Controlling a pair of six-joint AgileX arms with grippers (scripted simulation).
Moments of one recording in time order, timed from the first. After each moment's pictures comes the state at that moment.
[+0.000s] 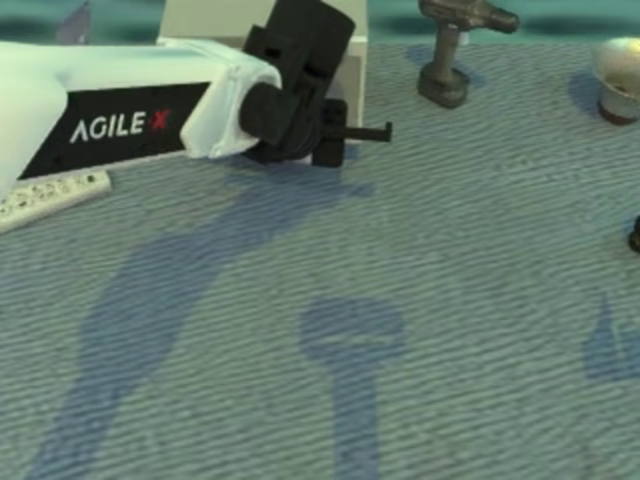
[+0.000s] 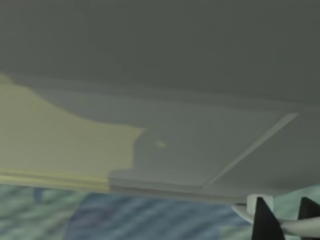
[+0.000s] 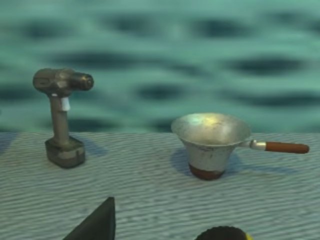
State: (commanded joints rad) left arm -0.59 2.06 1.47 -0.31 -0.24 -0.34; right arm 0.00 0.00 0.00 0.00 0.00 0.00
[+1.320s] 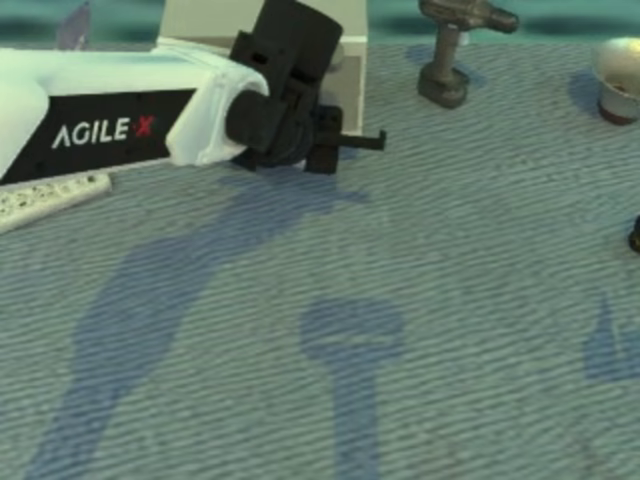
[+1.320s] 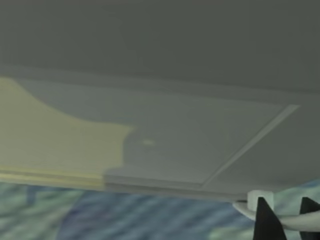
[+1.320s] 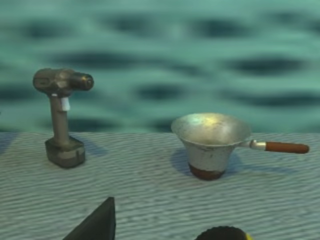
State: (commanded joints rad) left arm -0.57 2.02 1.42 -0.28 -0.21 -0.29; right arm 0.00 0.00 0.00 0.00 0.00 0.00
